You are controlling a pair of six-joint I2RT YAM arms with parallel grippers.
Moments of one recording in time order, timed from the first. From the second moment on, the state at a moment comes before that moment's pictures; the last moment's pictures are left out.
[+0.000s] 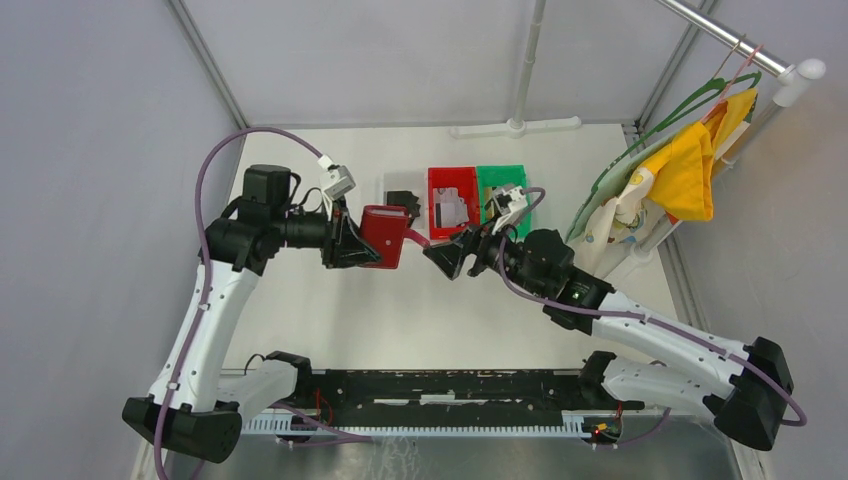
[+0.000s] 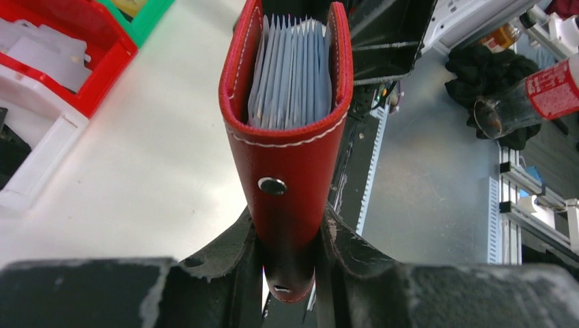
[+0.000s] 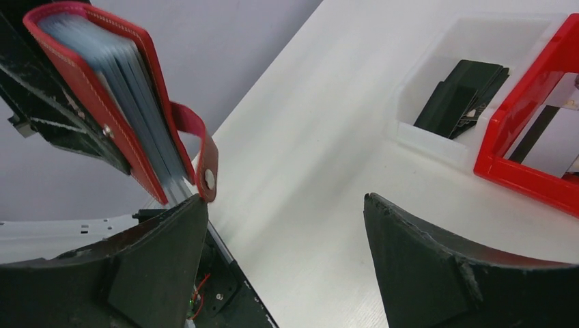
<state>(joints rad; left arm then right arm) -0.23 1.04 1.23 -0.97 1.05 0.27 0.91 1.03 0.77 0.17 0.01 0.57</state>
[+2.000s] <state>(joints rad) -0.23 0.96 1.32 -0.41 1.27 -0.39 1.04 1.38 0.81 1.39 0.17 0.81</state>
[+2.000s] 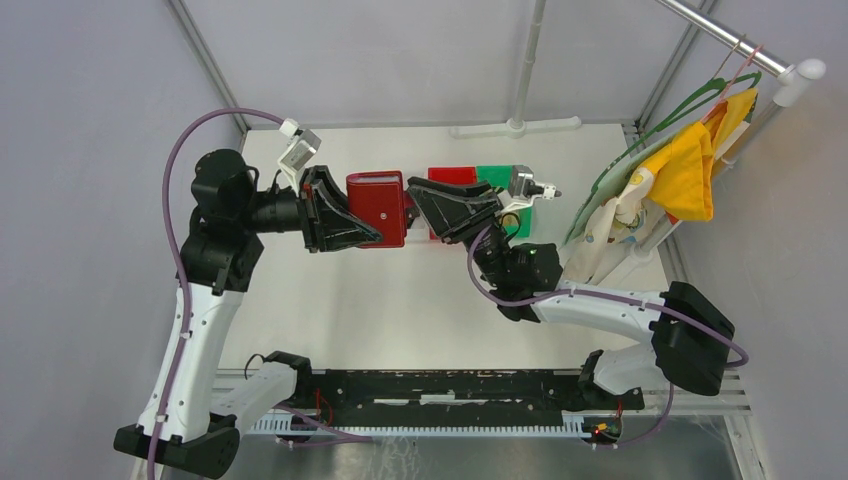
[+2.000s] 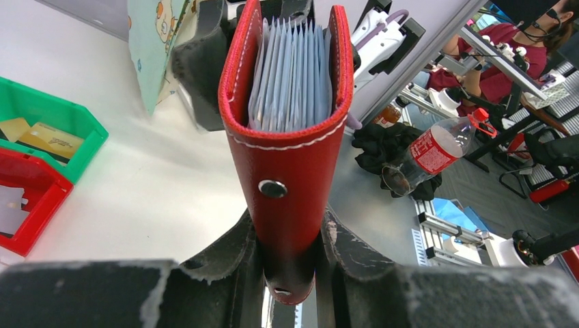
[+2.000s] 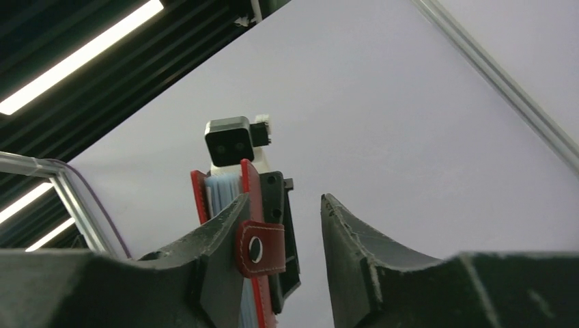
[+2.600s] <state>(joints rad) -0.23 0.96 1.31 -0.50 1.26 -0.30 0.95 1.26 0.86 1.05 0.00 0.83</state>
